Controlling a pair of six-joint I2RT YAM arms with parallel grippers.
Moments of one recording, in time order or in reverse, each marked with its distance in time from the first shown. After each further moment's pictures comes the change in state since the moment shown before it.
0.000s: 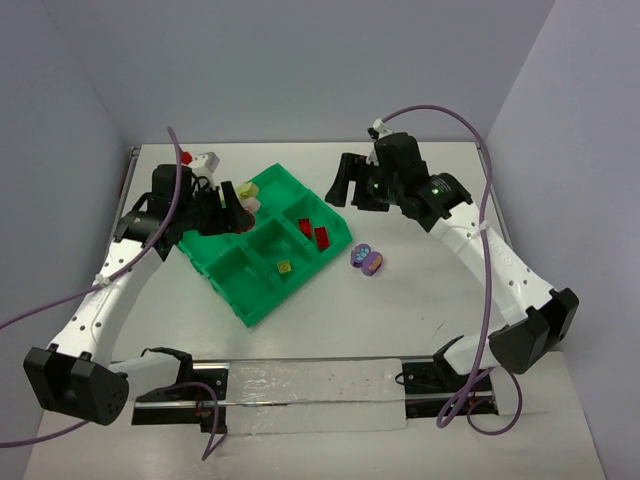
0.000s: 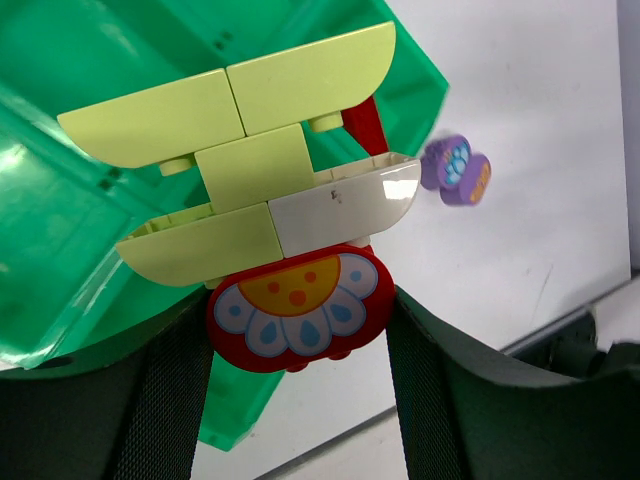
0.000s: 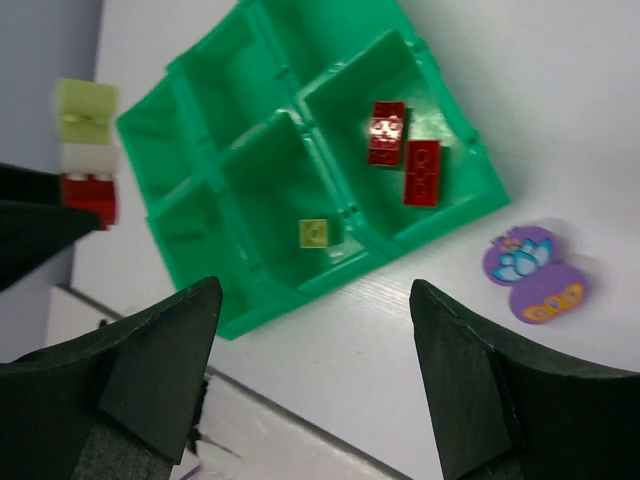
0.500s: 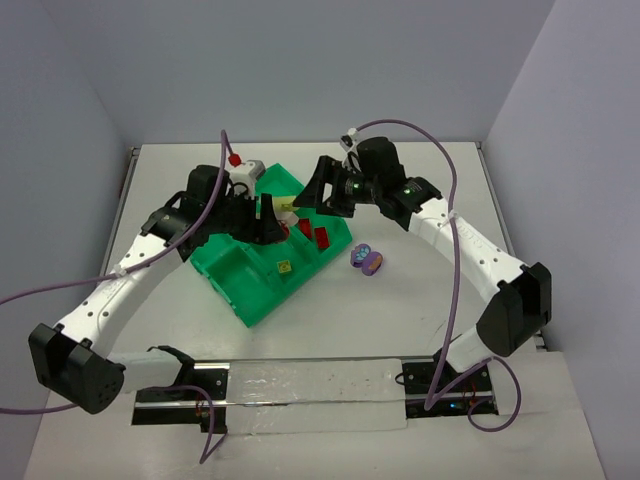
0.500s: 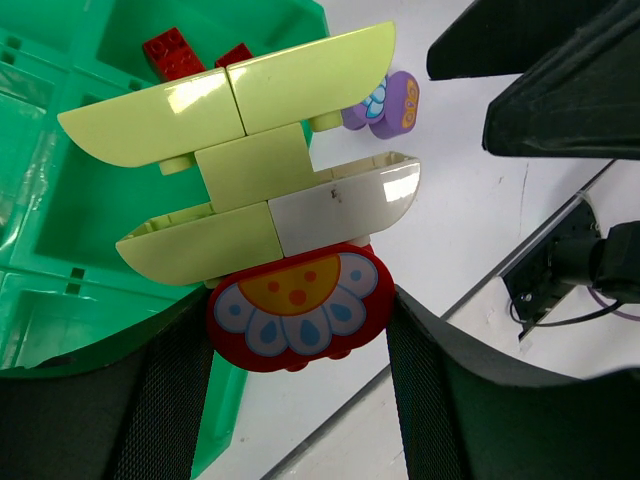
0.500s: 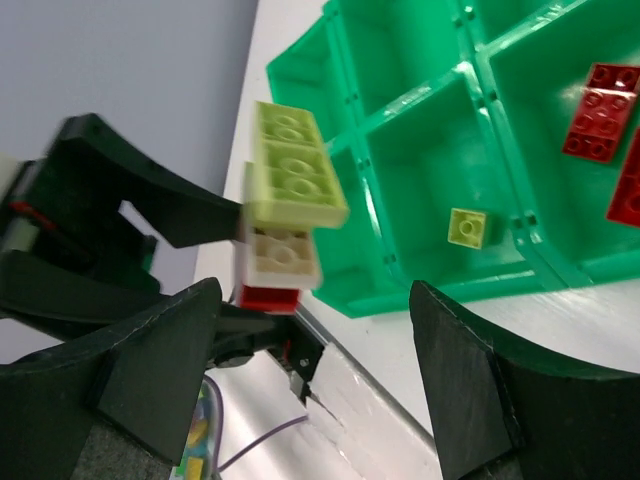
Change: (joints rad) left arm -0.224 0.061 0.030 0.044 0.073 0.109; right arm 0.000 0.111 -0.109 0.313 -0.383 0.189
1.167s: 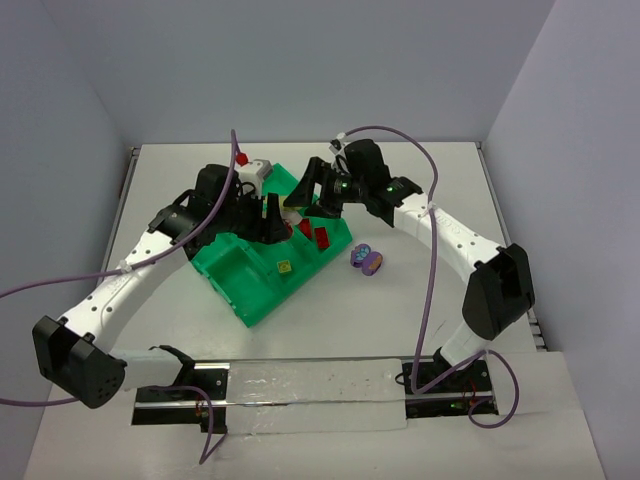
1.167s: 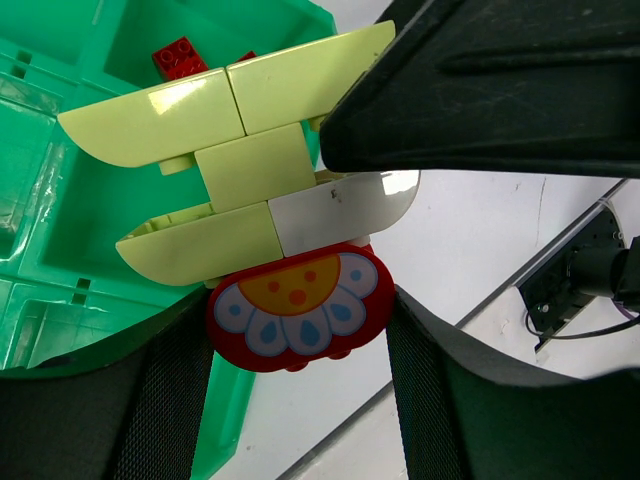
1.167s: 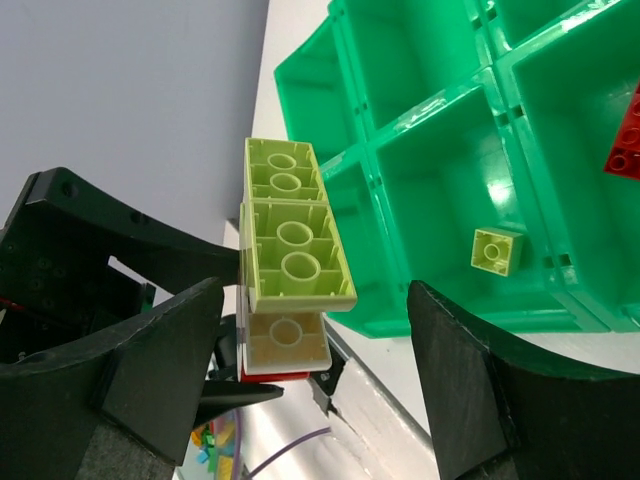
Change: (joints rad) left arm -0.051 0.040 0.023 0.005 -0.074 0.001; right arm 0.004 0.118 -0.008 0.124 -0.052 0.079
